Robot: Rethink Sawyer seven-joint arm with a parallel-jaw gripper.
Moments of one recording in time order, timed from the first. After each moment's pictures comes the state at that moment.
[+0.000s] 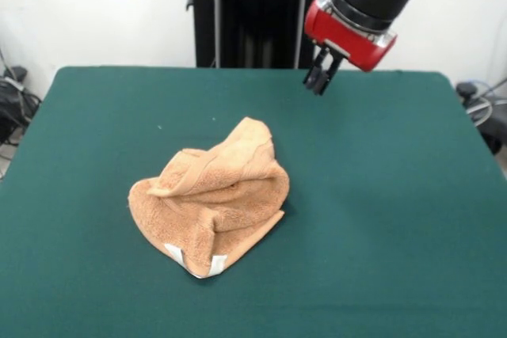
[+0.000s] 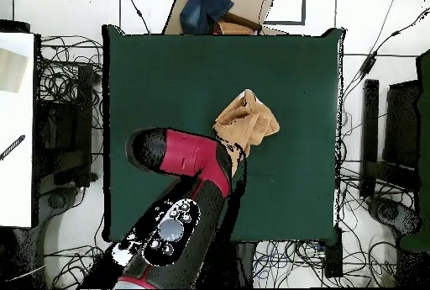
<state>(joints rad) 0.28 -0.49 -0.52 1.58 0.24 0.66 2.03</state>
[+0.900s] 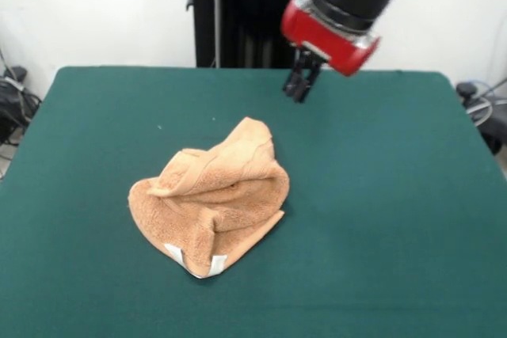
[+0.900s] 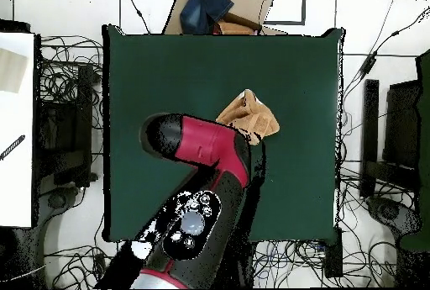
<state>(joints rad) 0.21 -0.49 -0.52 1.51 0.24 0.66 2.03</state>
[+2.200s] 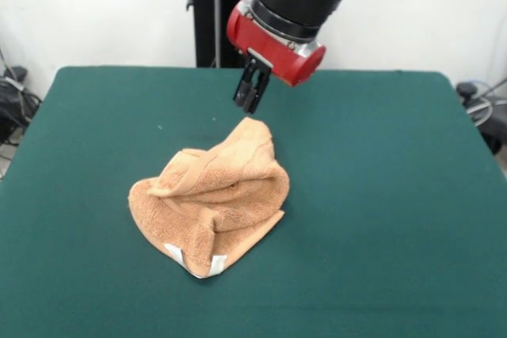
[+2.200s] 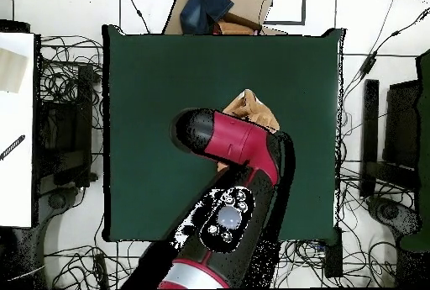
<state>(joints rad) 0.13 -0.47 -0.52 1.49 0.24 0.60 2.03</state>
